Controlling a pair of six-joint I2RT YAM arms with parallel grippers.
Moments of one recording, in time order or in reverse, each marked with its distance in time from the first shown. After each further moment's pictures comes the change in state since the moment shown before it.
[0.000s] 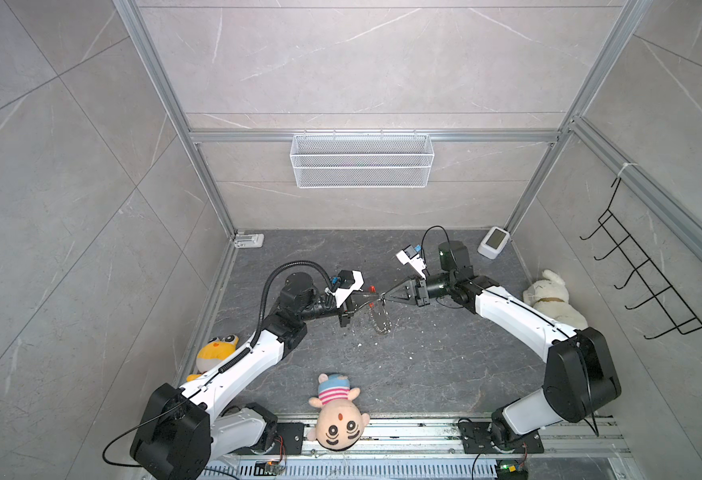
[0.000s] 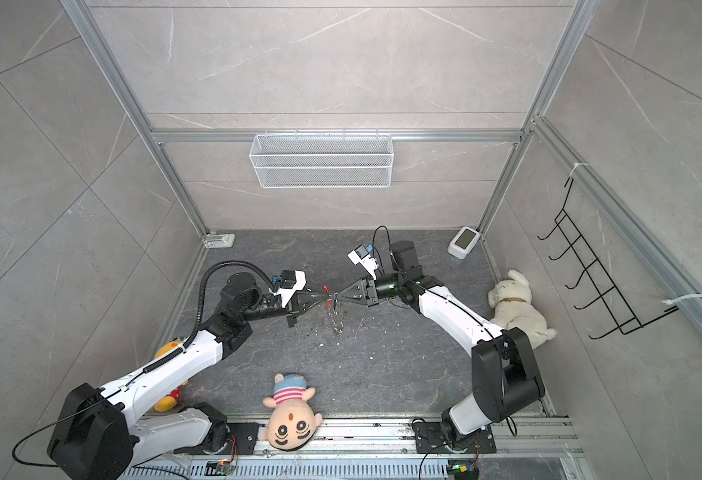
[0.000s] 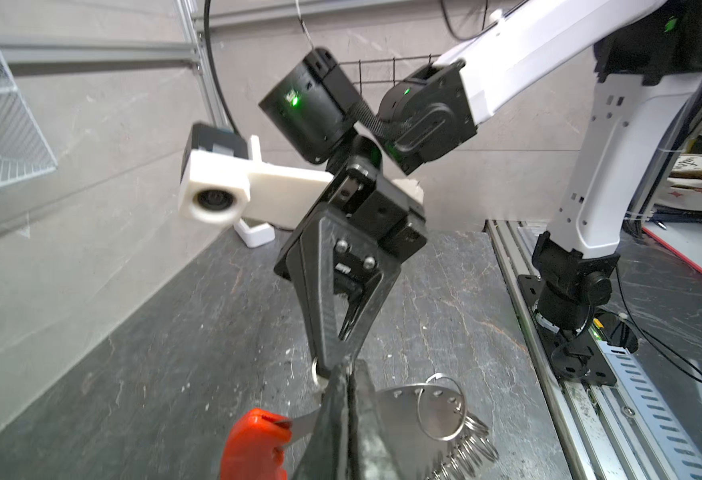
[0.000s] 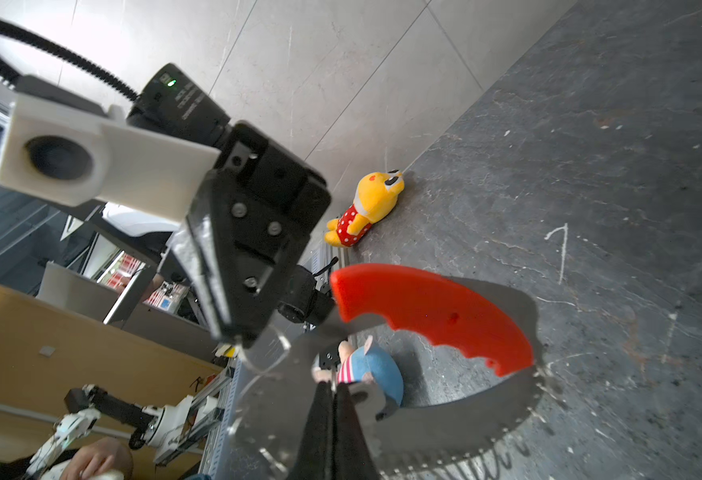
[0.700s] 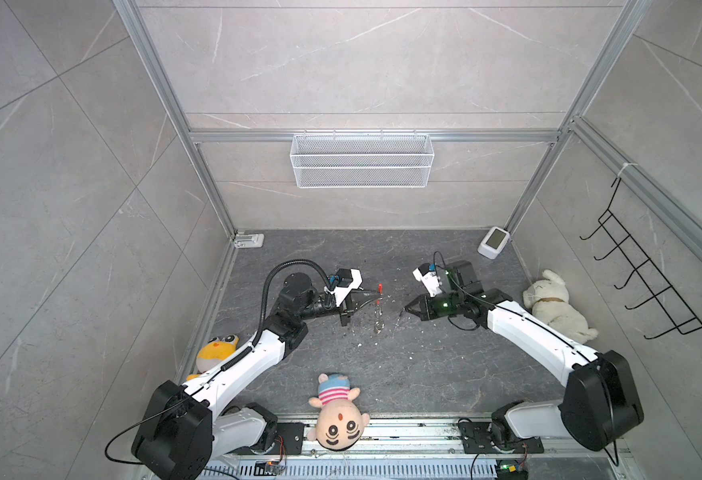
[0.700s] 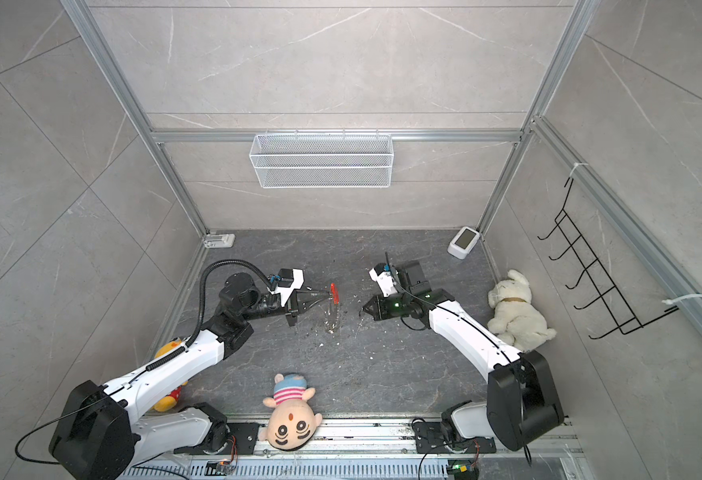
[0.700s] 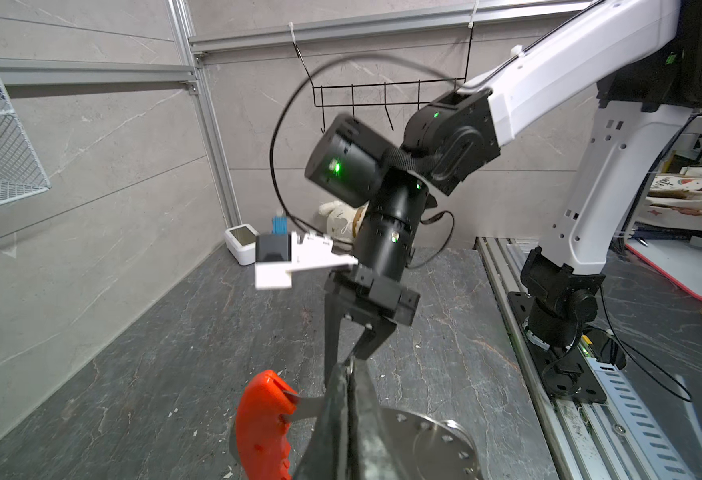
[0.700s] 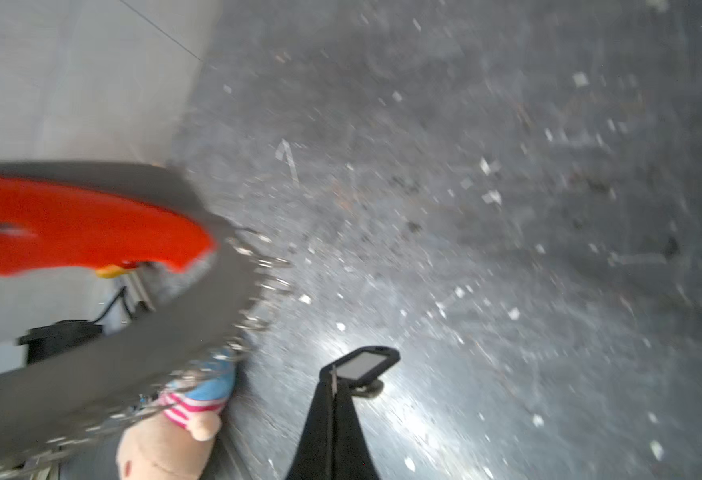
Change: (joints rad) left arm 0.000 0.012 -0.010 0.070 0.019 -0.061; right arm -0.005 -0.114 -0.150 -0.371 0.733 -0.071
